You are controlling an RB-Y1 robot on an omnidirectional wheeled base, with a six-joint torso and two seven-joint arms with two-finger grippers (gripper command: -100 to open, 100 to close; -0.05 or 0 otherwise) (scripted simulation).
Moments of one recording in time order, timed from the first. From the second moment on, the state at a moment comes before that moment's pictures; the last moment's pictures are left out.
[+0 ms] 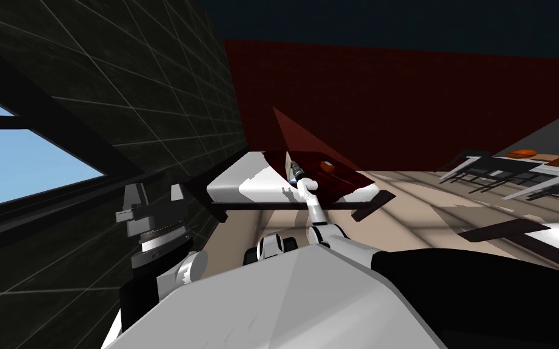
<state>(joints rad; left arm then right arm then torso) 0.49 -0.03 0.06 -2.34 0.09 -0.52 0.06 -0.45 -0.12 -0.25 -1.50 2.89 -0.37 0.43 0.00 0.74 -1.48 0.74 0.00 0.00</state>
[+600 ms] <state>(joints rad) 0.49 -0.03 0.06 -2.34 0.09 -0.52 0.06 -0.49 -0.12 -0.29 -1.45 3.07 -0.38 0.44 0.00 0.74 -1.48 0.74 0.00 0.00</state>
